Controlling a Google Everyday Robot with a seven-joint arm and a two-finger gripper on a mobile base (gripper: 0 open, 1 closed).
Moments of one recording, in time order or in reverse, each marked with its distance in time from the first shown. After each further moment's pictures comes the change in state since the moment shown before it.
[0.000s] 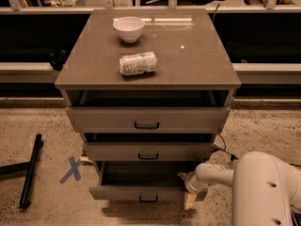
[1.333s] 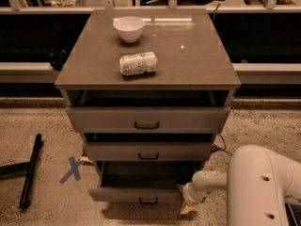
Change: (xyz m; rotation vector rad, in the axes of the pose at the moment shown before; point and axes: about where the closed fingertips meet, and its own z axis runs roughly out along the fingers) arm -0.015 0.071 0.002 -0.149 0.021 0.027
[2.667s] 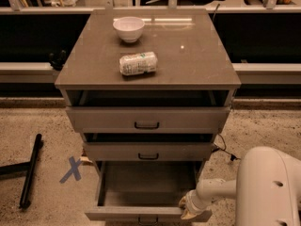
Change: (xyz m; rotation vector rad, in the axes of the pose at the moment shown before) arm -0.002 0.036 -0.012 -0.001 -0.013 0.006
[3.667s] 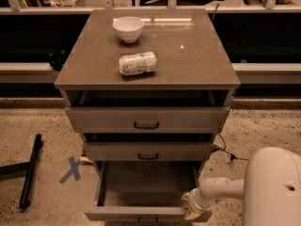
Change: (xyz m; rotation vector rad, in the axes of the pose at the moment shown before) arm -0.003 -0.005 -0.017 0.029 -0.006 -0.002
